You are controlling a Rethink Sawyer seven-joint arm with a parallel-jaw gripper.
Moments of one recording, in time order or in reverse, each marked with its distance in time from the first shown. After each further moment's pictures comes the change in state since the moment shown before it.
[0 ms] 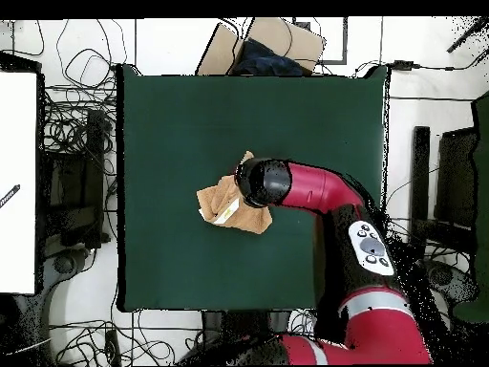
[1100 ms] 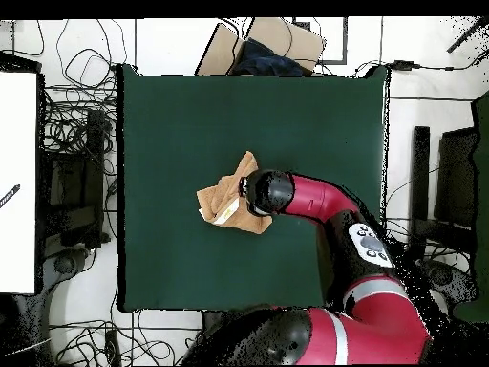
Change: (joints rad) arm -0.031 0.111 0.002 0.012 0.001 -0.044 0.000
